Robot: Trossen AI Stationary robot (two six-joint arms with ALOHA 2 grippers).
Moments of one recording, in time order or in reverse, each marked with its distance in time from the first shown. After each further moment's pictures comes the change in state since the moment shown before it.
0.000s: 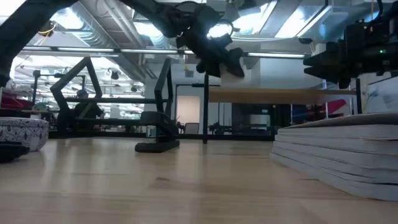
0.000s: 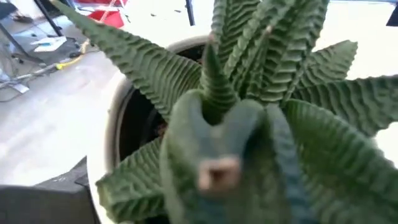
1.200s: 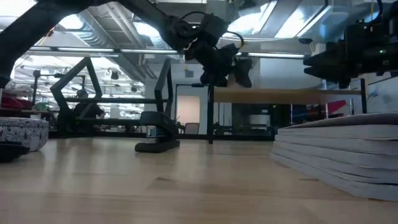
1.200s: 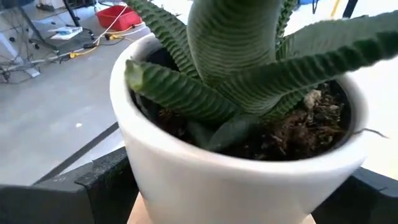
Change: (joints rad) left arm -0.035 0.109 0.000 0.141 -0.113 -0.079; right arm 0.000 0.000 0.000 0.000 0.000 0.000
